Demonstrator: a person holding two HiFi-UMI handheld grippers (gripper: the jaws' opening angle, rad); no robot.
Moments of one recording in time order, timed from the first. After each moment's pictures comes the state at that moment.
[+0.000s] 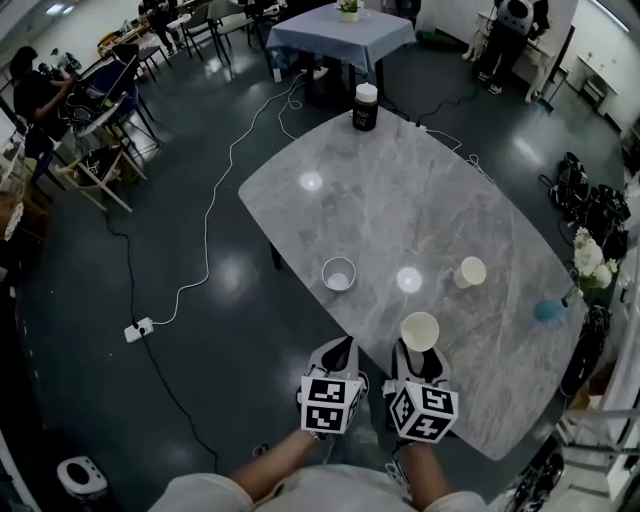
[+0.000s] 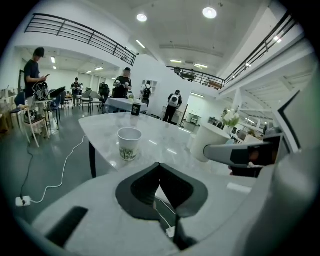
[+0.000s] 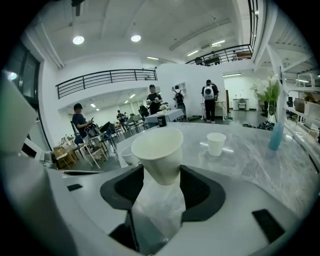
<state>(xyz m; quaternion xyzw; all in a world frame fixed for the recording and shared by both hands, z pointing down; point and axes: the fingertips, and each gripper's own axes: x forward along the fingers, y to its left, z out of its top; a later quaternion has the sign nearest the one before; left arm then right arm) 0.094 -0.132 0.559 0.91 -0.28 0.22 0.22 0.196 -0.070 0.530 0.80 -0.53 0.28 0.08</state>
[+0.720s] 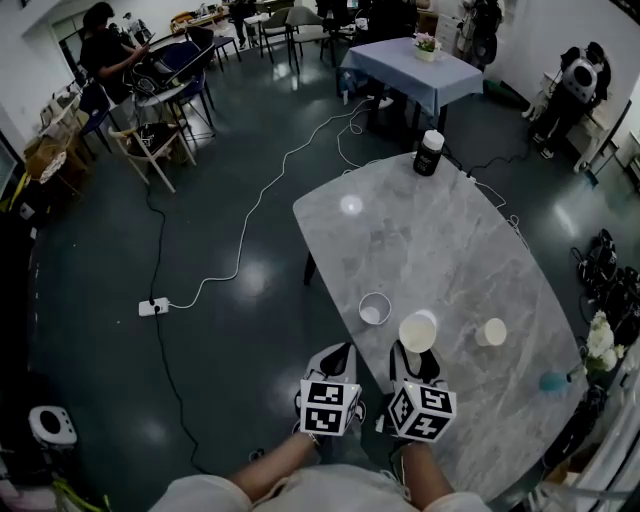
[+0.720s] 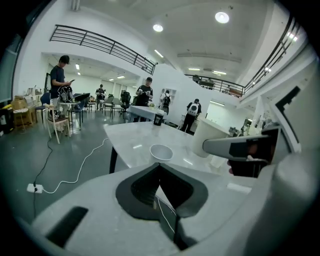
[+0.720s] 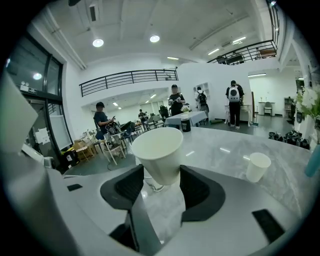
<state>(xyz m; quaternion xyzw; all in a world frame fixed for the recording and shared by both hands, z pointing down) 0.050 -0.197 0.536 0.87 -0.39 0.18 0.23 0.165 -0.168 0.498 0.73 -0.63 0.24 0.09</state>
